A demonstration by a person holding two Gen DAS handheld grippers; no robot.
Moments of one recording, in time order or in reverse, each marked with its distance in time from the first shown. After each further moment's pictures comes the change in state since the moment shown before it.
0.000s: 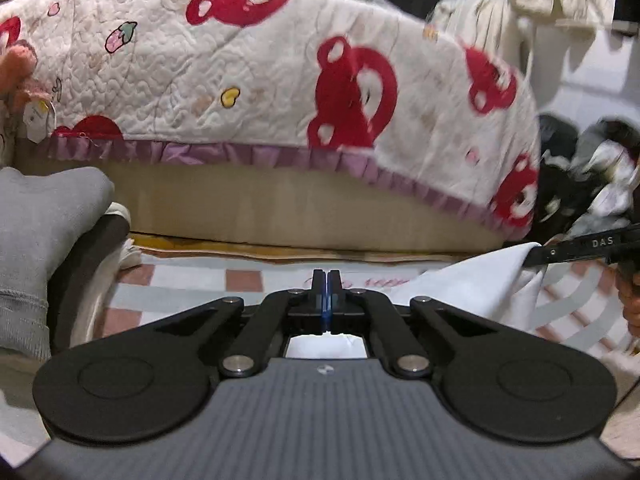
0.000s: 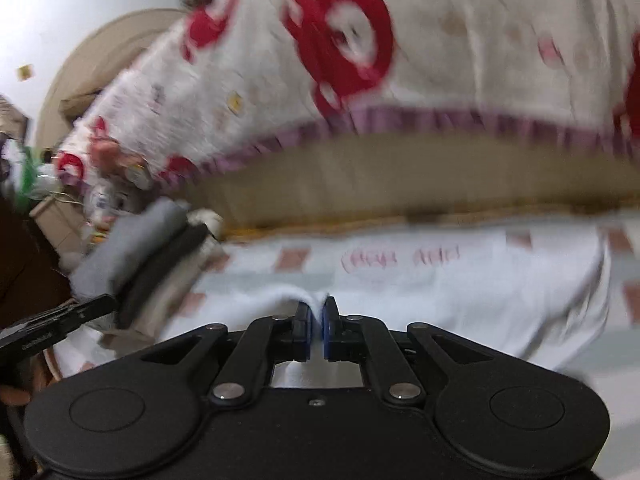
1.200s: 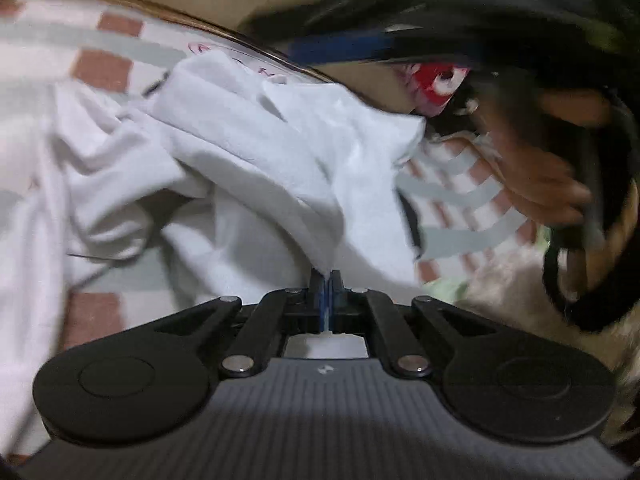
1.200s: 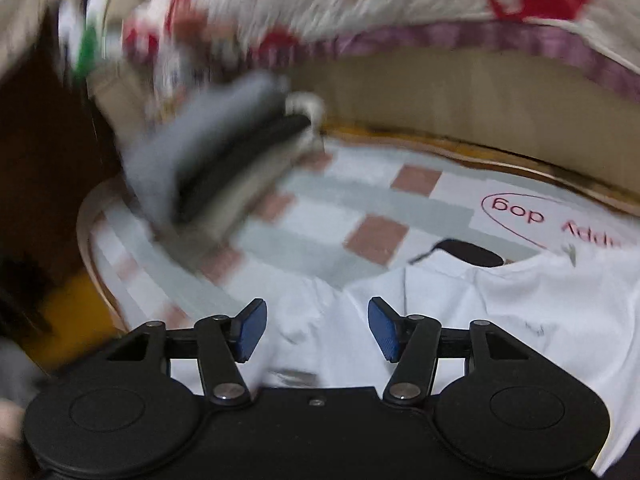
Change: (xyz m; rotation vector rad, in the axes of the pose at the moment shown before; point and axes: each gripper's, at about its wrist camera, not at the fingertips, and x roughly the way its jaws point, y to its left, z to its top) left arm 0.087 -0.017 -0.151 -0.203 0.459 -0.353; right arm 0.152 0.090 -0.032 -0.265 0.364 0.116
